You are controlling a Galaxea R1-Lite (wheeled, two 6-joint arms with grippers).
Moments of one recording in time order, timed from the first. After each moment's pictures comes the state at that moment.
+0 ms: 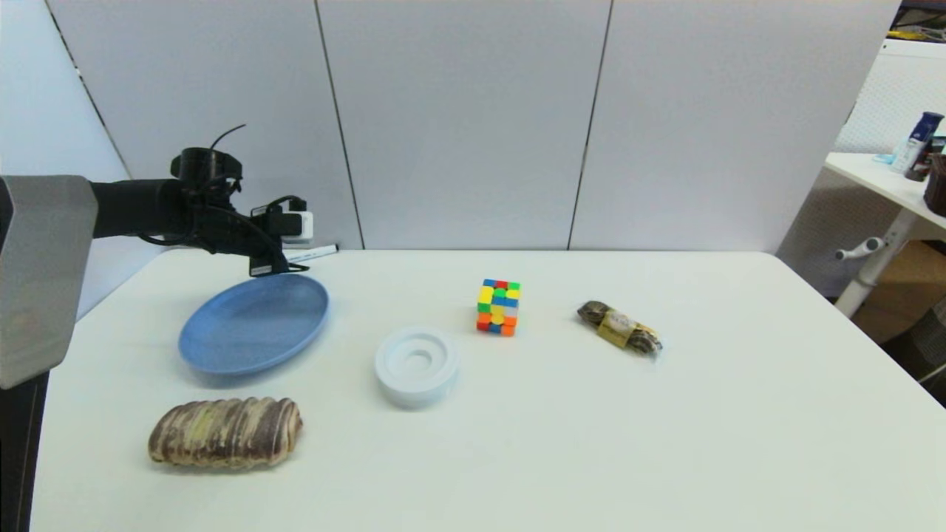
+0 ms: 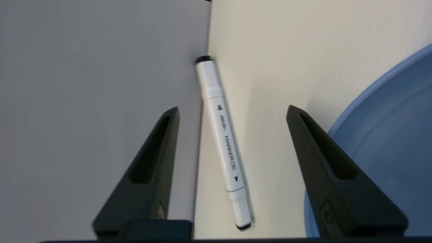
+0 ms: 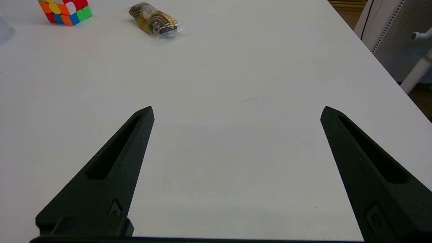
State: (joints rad) left arm 0.06 2.32 -1.97 0.33 -0.43 1.54; right arm 0.00 0.00 0.00 0.04 0.02 -0.03
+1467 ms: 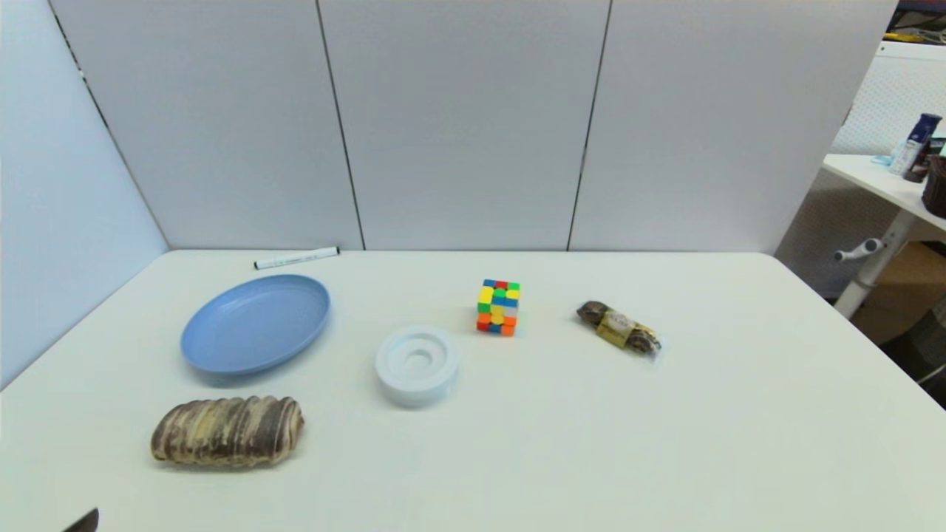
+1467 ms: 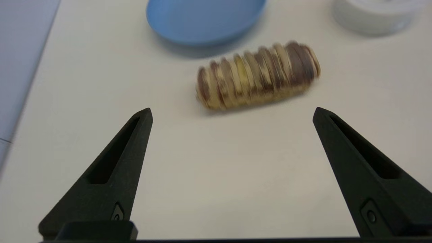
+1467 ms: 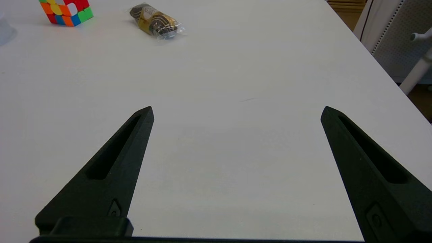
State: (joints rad) left arm 0.03 0.49 -0.37 0.20 -0.12 0.22; right arm 0.00 0.00 0.00 0.04 0.02 -0.03
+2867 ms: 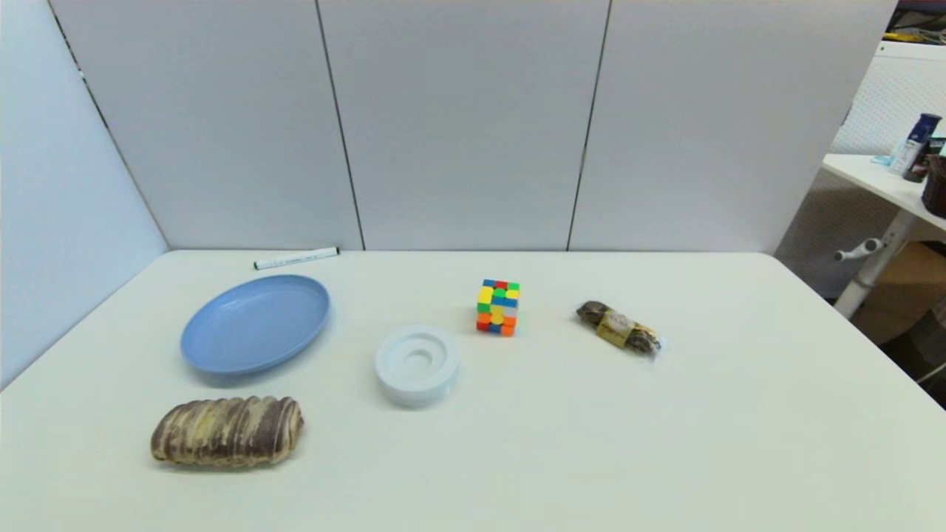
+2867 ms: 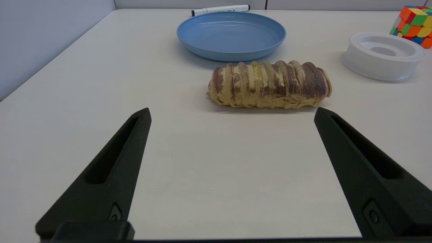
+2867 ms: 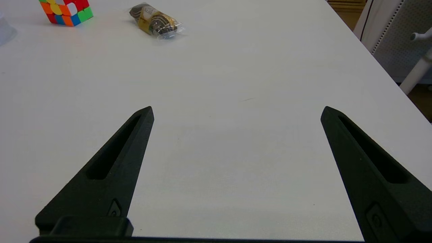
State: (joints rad) left arm 0.01 0.00 0.00 -0.01 -0.01 0.02; right arm 0.00 0.00 0.00 0.04 0.02 -0.03
